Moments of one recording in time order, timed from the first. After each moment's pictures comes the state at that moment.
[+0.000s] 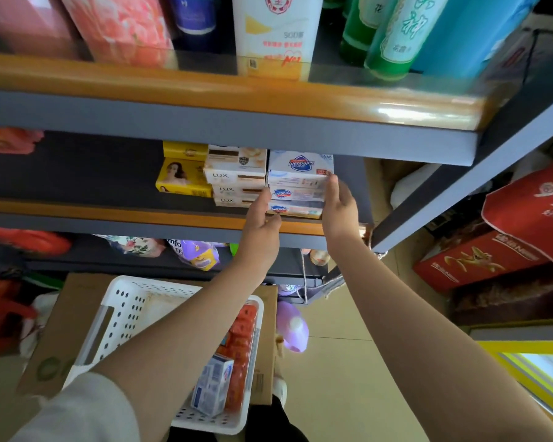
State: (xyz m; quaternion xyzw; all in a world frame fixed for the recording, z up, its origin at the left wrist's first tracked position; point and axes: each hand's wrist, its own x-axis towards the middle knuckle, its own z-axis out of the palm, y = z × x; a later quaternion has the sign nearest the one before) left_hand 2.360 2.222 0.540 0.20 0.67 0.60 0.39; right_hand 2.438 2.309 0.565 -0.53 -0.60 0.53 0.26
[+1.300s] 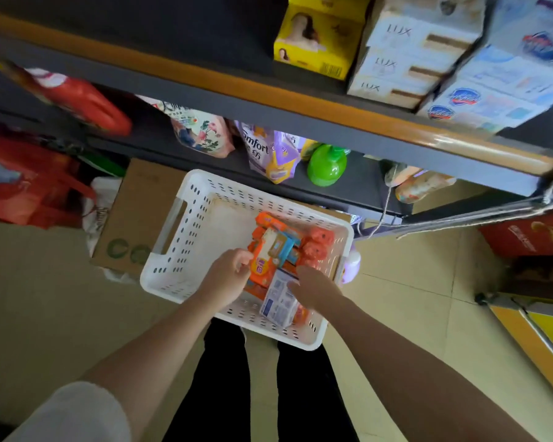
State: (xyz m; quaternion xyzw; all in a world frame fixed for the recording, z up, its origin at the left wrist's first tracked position) left_hand 2.301 1.966 0.386 0.26 0.84 0.19 0.44; right_hand 2.425 2.093 0.363 -0.35 -0.79 0.34 -0.37
